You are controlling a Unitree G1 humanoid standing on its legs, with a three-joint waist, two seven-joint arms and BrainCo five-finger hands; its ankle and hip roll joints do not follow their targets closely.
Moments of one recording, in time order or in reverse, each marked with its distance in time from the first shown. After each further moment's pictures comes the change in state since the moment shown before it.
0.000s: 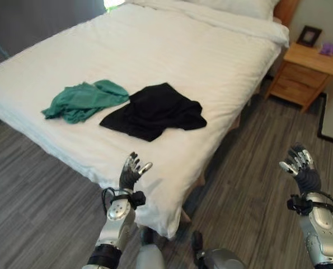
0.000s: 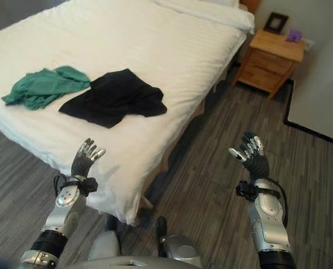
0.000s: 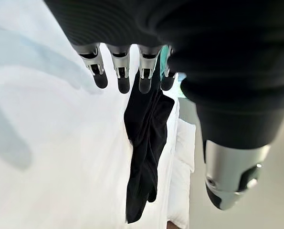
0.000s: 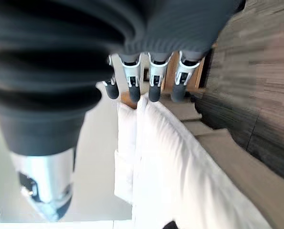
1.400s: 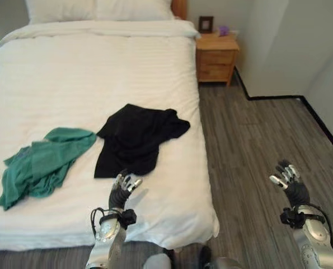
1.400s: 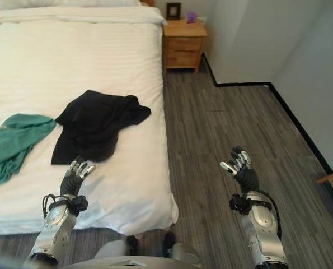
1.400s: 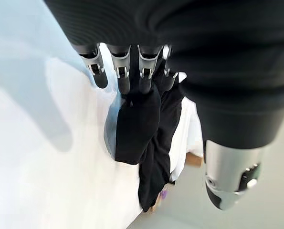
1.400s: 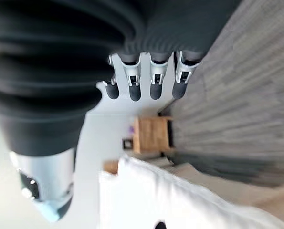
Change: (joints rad) left arm 0.199 -0.003 0.089 -0.109 -0.032 0.013 -0.045; right arm 0.016 -0.028 0.153 0.047 0.050 0.037 0.047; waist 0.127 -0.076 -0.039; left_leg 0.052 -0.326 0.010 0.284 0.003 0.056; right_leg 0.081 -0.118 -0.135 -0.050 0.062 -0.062
